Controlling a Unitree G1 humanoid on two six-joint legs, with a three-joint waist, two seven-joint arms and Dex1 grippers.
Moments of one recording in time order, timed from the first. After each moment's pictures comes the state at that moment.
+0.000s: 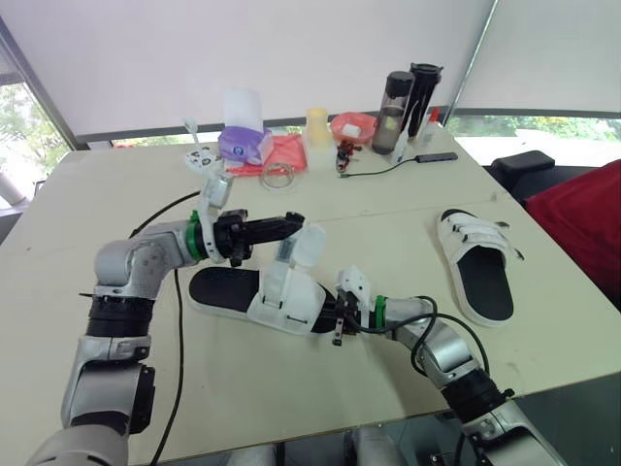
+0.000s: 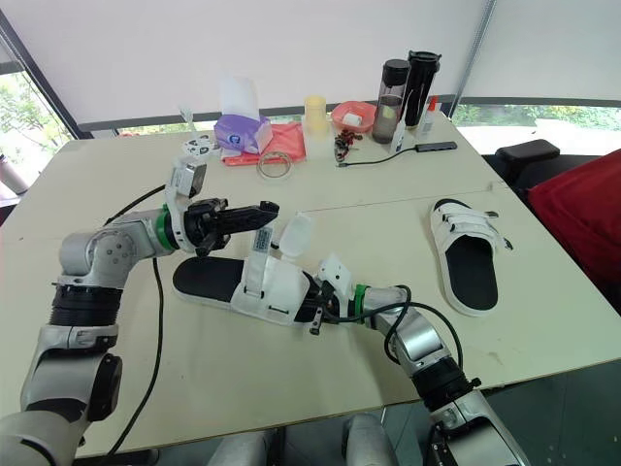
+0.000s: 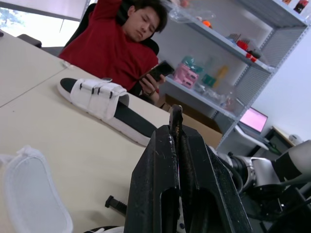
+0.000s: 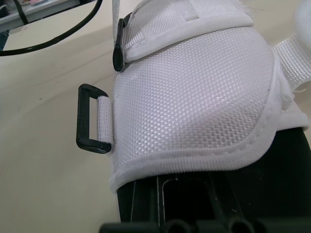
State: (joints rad) left arm -0.72 0.50 0.10 0.14 -0.78 0.93 -1.19; right arm -0.37 -0.34 0.34 0.14 0.27 0.27 0.92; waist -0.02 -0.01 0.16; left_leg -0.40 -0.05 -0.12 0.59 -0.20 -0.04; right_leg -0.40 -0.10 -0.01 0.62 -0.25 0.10
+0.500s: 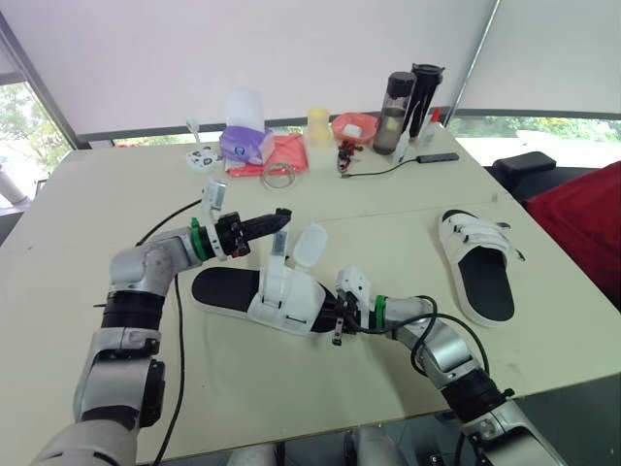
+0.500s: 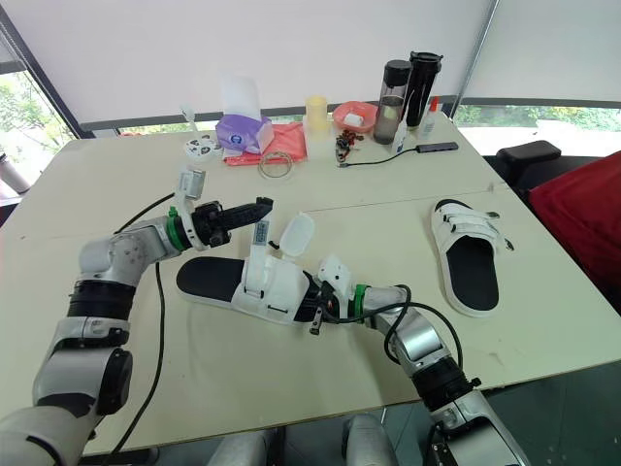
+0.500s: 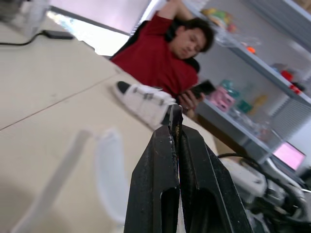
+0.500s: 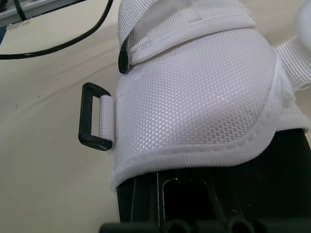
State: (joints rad) left arm -0.79 0.44 0.09 0.51 -0.65 0.73 -1.14; right arm -0.37 -0.34 0.34 0.14 0.26 0.27 0.92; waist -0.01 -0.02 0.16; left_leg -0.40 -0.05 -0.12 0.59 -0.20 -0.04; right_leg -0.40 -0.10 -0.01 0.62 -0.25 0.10
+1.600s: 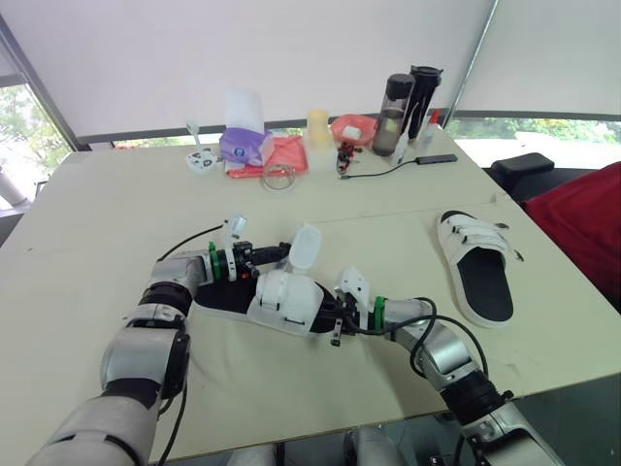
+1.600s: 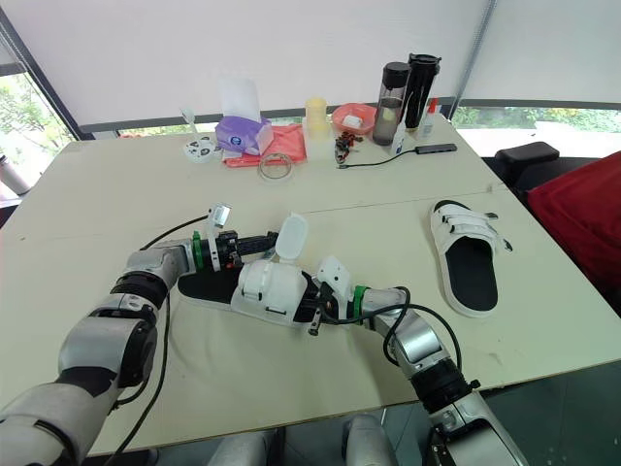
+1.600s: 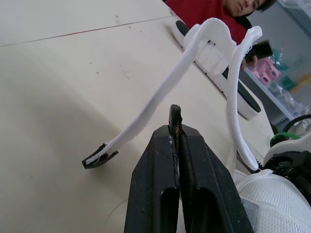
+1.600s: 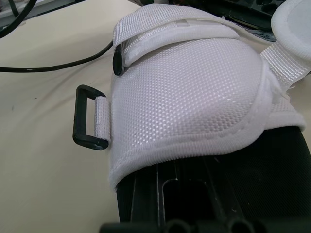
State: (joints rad) left arm -0.91 0.36 0.06 1.07 -0.31 0.41 -1.27; right arm -0.37 -0.33 0.35 0.14 0.26 0.27 0.90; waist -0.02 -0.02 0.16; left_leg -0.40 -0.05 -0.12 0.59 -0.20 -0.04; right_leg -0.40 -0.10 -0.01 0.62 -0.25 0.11
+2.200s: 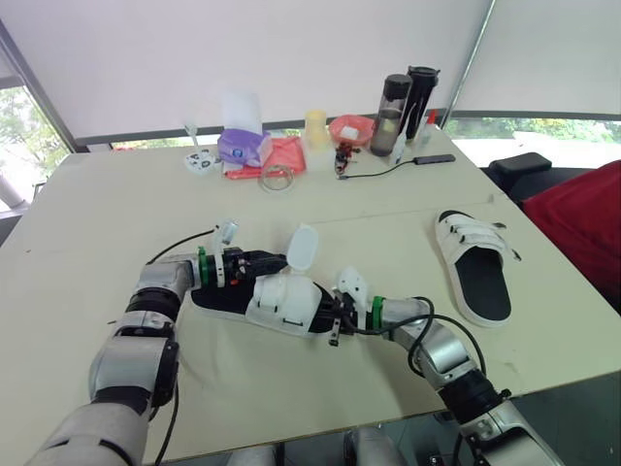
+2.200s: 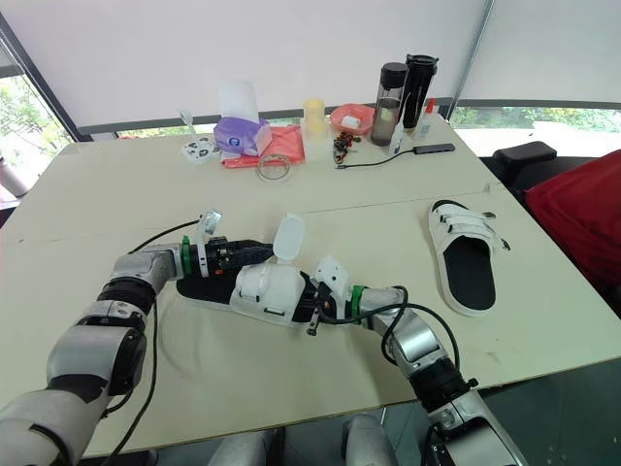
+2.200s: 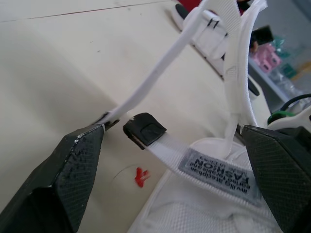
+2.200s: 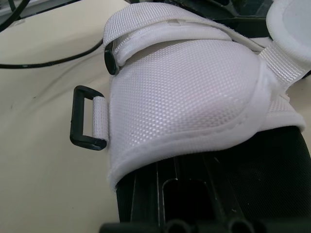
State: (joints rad) left arm -0.88 0.44 0.04 1.02 -0.26 0.43 -1.30; right arm -0.37 -0.33 0.35 0.14 0.25 0.27 0.90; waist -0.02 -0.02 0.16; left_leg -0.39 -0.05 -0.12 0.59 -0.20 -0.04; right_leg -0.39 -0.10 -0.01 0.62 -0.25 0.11
